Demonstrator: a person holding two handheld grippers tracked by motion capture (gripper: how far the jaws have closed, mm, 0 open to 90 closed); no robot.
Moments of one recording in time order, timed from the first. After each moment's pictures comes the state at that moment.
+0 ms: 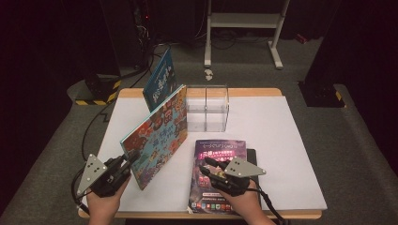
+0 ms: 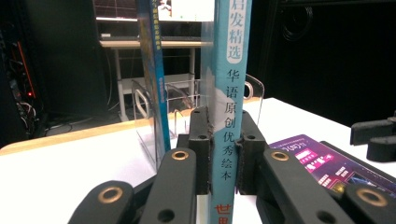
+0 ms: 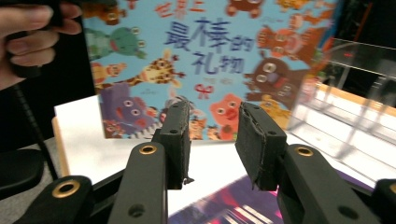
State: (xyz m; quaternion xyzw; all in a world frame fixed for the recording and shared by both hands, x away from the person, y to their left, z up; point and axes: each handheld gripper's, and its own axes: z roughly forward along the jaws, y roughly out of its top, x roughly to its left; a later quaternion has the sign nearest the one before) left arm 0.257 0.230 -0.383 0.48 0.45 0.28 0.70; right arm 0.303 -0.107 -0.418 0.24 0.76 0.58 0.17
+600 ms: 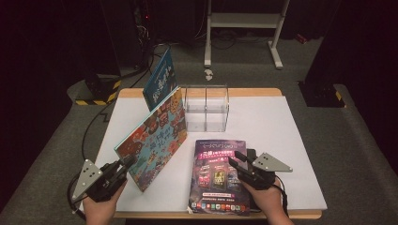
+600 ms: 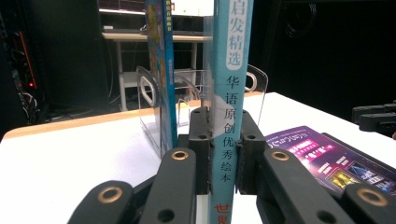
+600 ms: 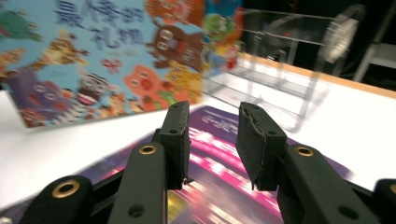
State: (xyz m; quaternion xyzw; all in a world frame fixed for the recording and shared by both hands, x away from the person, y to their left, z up) left arm 0.249 0.241 -0.395 0.48 0.46 0.27 0.69; right arm 0.322 -0.178 -0.439 0.32 0.74 0.54 0.22
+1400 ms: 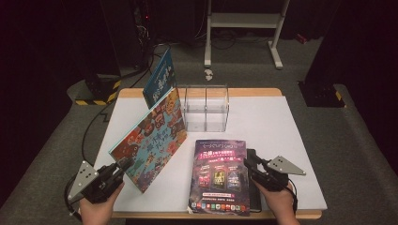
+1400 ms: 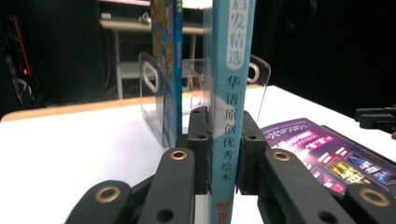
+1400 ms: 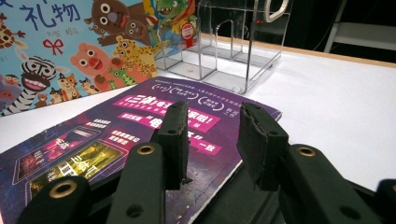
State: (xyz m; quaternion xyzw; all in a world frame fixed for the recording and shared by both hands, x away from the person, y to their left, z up) left arm 0.251 0.255 -0.400 0.49 0.48 0.26 0.68; right arm 0.325 -0.217 -0.463 0.37 0.73 0.53 0.23
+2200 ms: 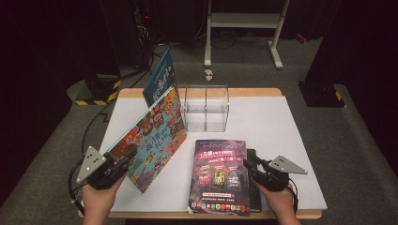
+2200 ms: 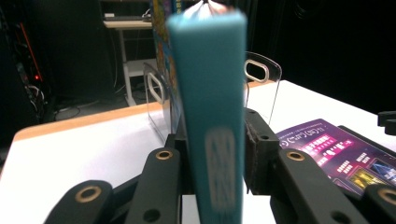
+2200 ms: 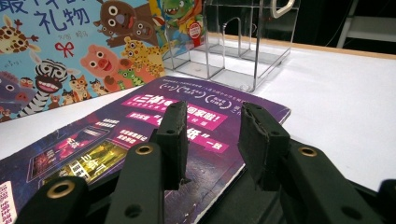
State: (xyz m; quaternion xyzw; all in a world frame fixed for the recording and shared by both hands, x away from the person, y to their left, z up) left arm 0.279 0.238 -0.379 0.51 0.47 0.28 0.67; right arm 0.327 -0.220 -0.465 0.37 0.73 0.54 0.21
